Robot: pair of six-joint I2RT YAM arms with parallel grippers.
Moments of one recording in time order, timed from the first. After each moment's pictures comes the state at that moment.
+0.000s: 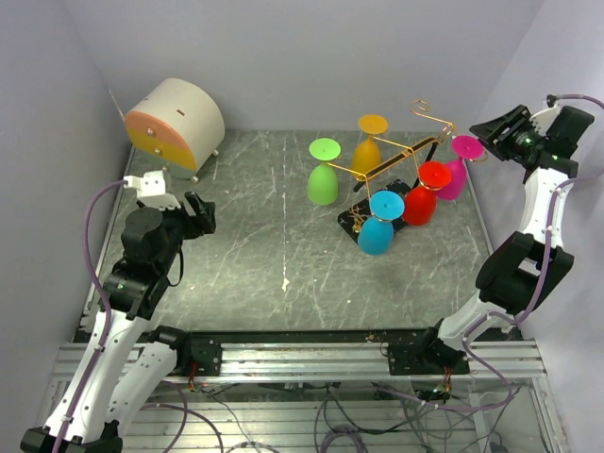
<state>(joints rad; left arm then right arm) -0.28 0.64 0.80 -0.34 -0.15 -0.32 -0.51 1.72 1.68 -0.36 -0.75 0.52</state>
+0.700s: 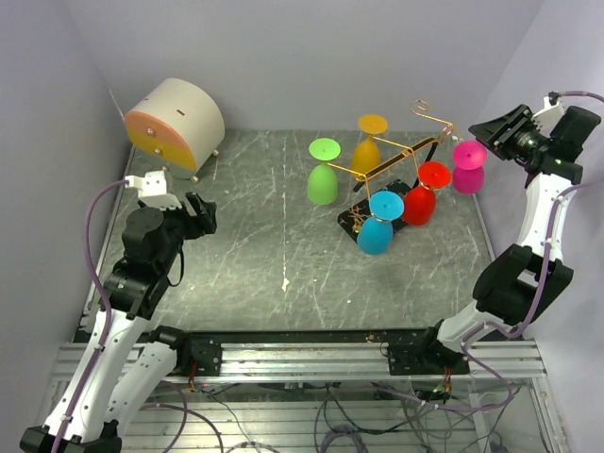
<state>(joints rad) -0.29 0.64 0.80 -0.34 -0.15 -0.32 -0.51 1.63 1.64 -0.38 -0.83 0.50</state>
